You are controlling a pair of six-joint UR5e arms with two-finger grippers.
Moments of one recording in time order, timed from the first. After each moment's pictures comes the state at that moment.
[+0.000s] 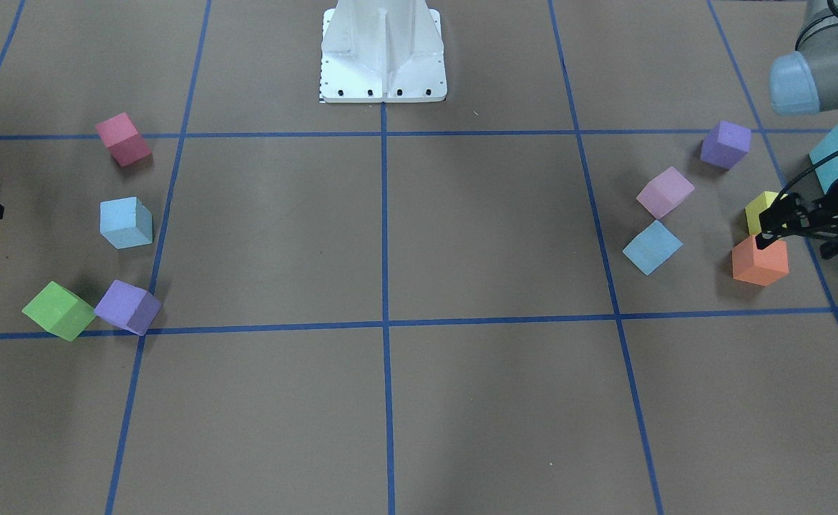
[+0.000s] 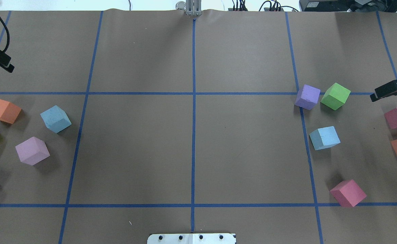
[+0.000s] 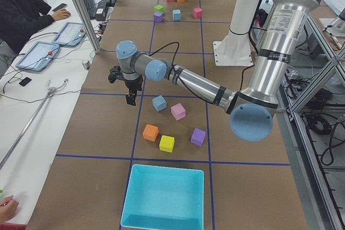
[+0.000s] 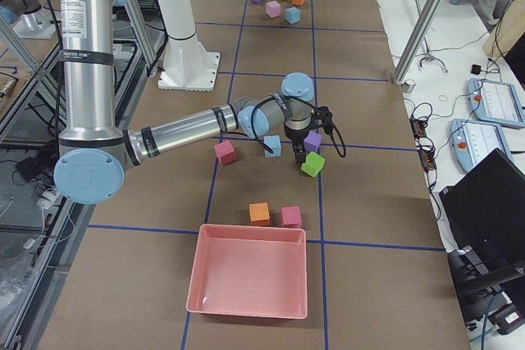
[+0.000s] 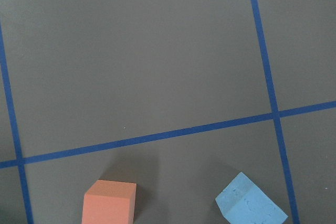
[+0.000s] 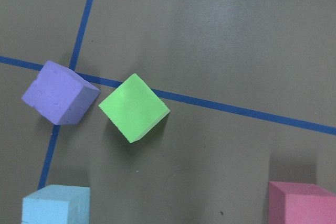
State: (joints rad) left arm -1.23 -1.83 -1.71 -1.56 -2.30 -0.31; right arm 1.15 -1.58 1.90 -1.35 2.27 0.48
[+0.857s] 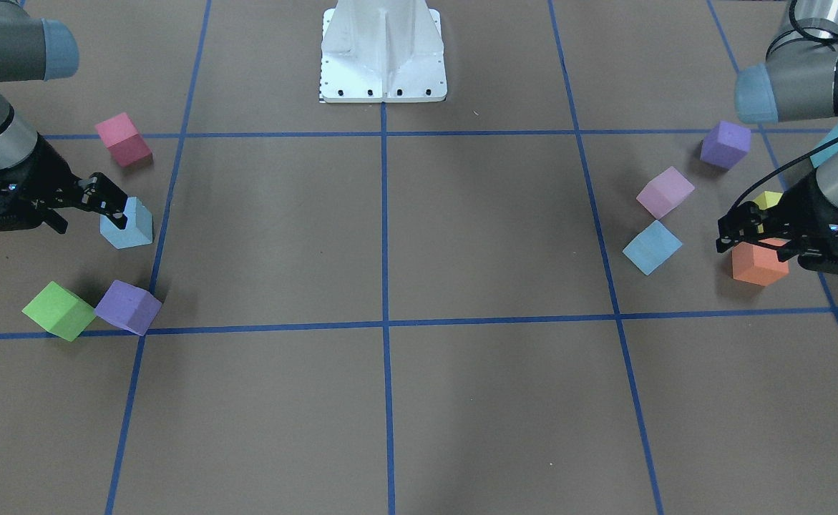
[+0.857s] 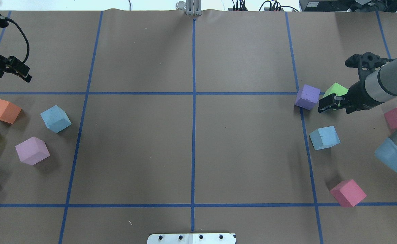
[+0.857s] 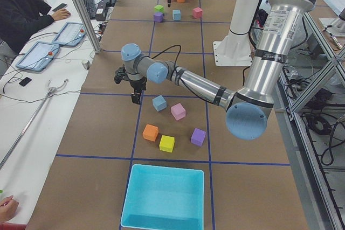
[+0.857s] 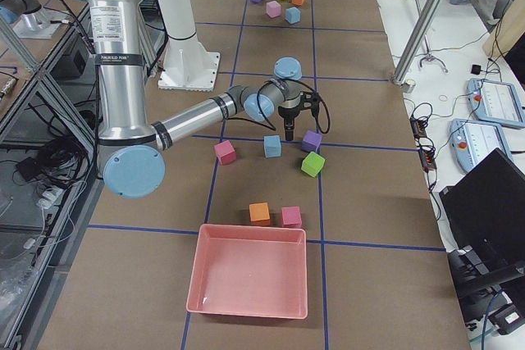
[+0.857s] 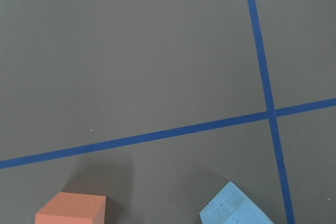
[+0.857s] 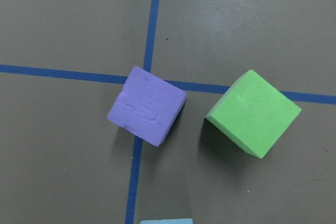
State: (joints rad) left arm -1.16 -1.83 -1.69 -1.60 -2.29 -0.39; right arm 0.90 -1.51 1.90 -1.28 2.12 0.92
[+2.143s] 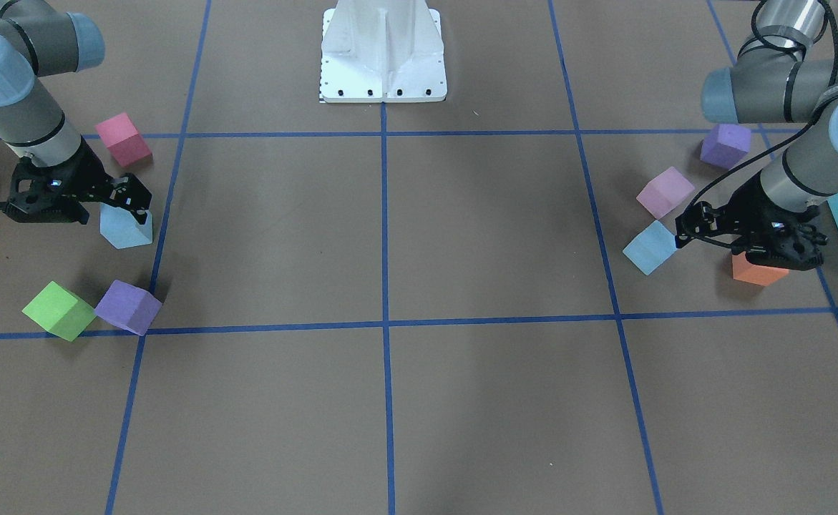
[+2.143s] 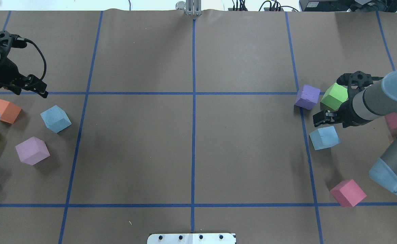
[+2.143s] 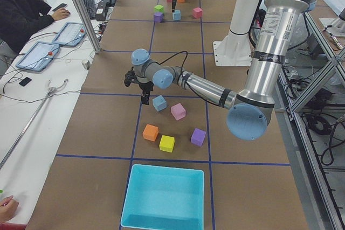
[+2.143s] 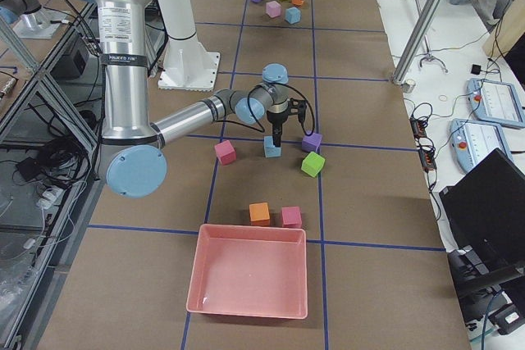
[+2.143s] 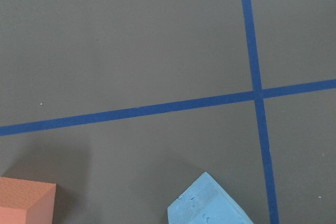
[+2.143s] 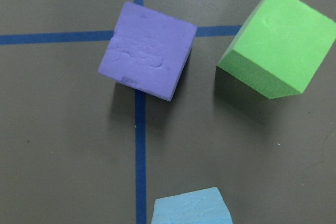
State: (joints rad) left arm -1.06 -1.78 -1.69 -1.74 -2.27 -0.56; right arm 0.78 -1.55 1.91 -1.27 2.00 1.01
